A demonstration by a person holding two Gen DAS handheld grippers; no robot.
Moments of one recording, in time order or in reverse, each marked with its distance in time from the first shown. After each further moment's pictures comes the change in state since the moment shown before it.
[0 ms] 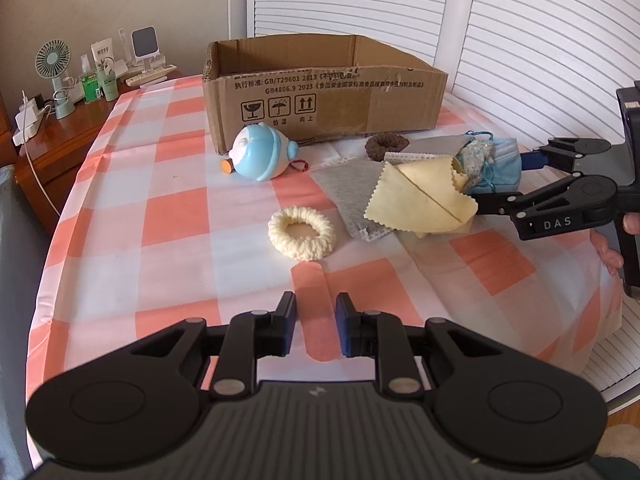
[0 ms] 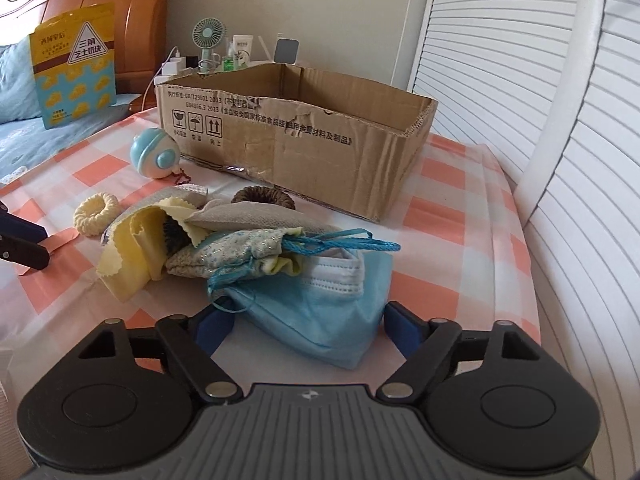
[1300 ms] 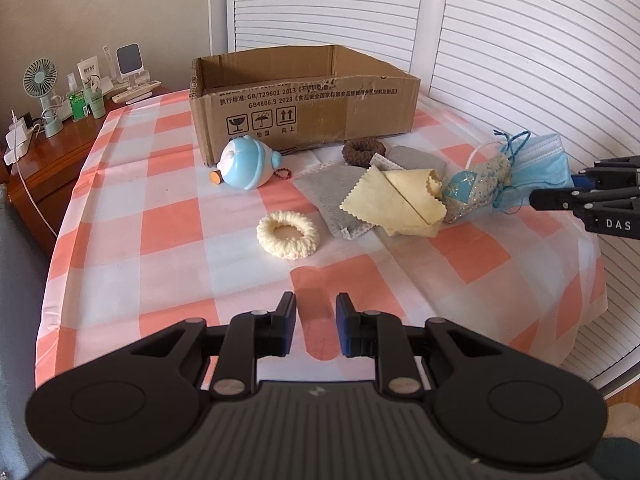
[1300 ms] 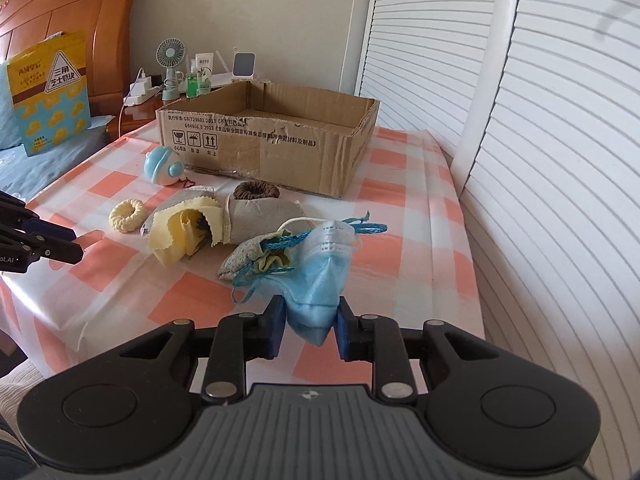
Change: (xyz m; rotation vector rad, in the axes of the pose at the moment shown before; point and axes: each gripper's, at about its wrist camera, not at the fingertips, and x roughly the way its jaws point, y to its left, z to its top) left arm -0.017 -0.002 -0.005 0.051 -0.024 -0.039; right arm -0.091 0.019 -0.029 0.134 0.008 -0.109
